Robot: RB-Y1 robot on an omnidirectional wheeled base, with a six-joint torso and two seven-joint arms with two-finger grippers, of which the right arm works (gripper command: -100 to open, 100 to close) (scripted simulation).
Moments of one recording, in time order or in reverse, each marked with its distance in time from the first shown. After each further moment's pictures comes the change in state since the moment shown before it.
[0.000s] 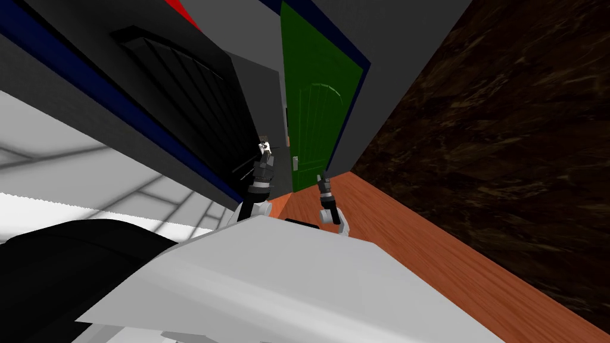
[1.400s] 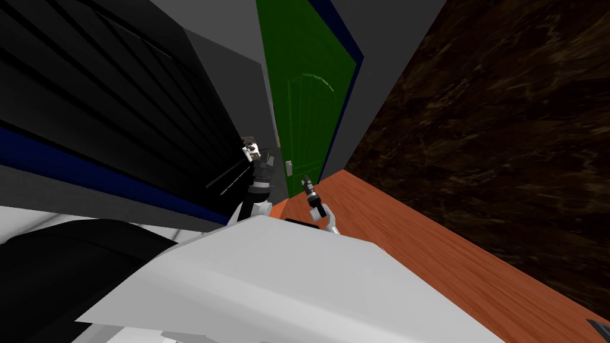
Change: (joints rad) arm -0.198 -0.008 0.215 0.303 -0.024 0.053 -0.073
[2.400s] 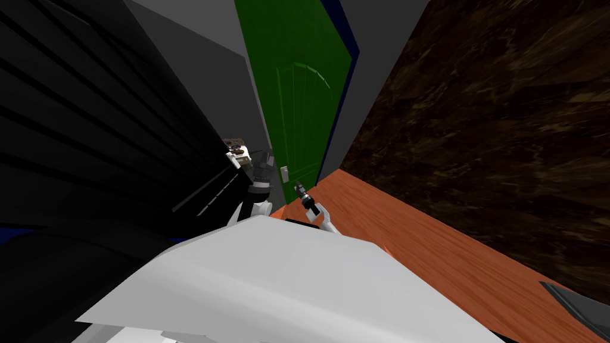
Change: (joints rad) arm -0.142 -0.010 0.168 0.212 -0.019 0.046 -0.059
